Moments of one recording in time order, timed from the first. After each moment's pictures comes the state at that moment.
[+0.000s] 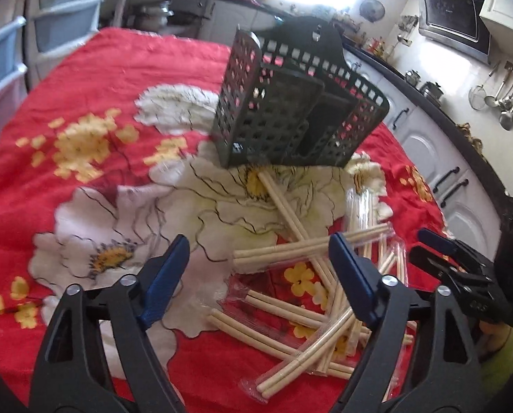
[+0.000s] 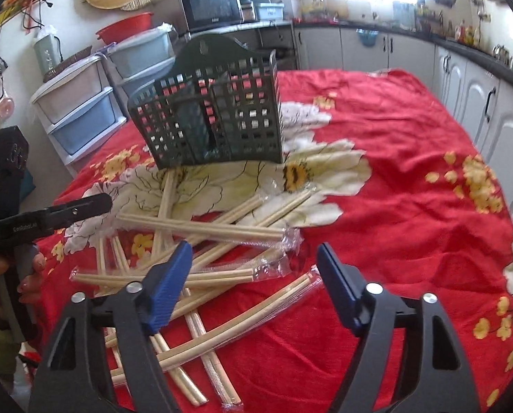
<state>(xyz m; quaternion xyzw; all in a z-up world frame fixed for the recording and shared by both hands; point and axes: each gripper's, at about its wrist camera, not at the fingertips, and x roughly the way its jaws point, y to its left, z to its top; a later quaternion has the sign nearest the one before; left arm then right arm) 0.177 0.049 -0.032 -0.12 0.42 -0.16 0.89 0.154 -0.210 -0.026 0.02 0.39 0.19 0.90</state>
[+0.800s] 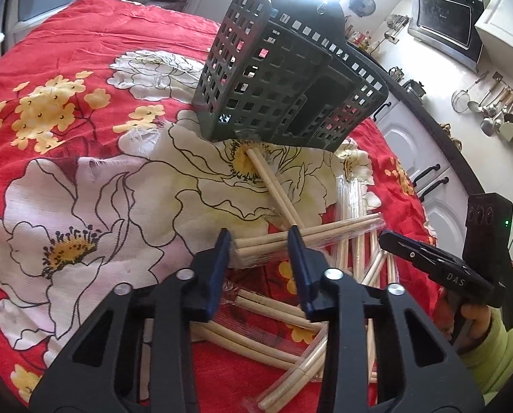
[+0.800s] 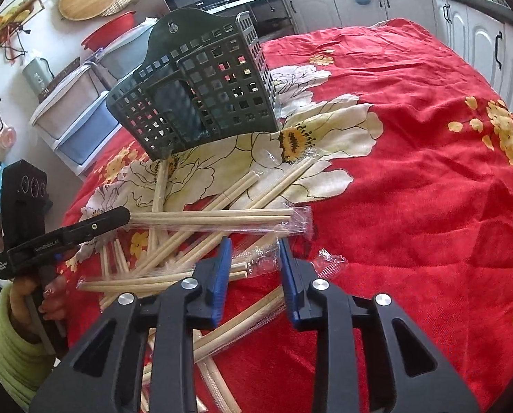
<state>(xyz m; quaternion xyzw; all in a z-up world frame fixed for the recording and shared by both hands) 0.192 0.050 -0.057 -0.17 0.44 -0.21 0.86 0.176 -0.224 -0.047 0.09 0.44 0.21 0.87</state>
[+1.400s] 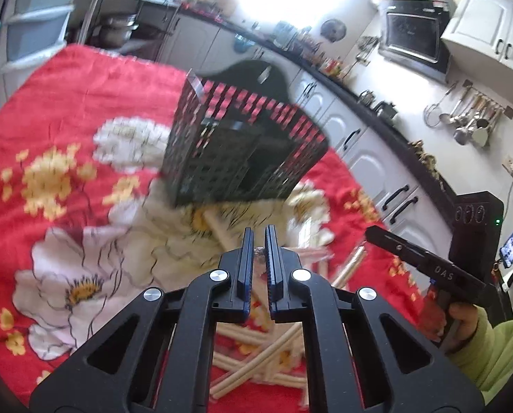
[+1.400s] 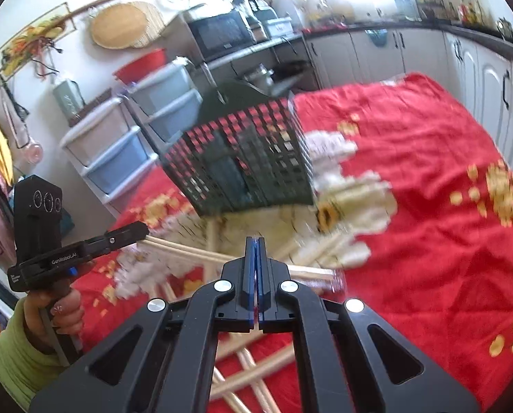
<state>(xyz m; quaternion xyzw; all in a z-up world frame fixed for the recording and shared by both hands) 0.177 0.046 0.014 -0.16 0.36 -0.24 0.89 0.163 -0.218 0.023 0.10 0.35 0.25 0.90</state>
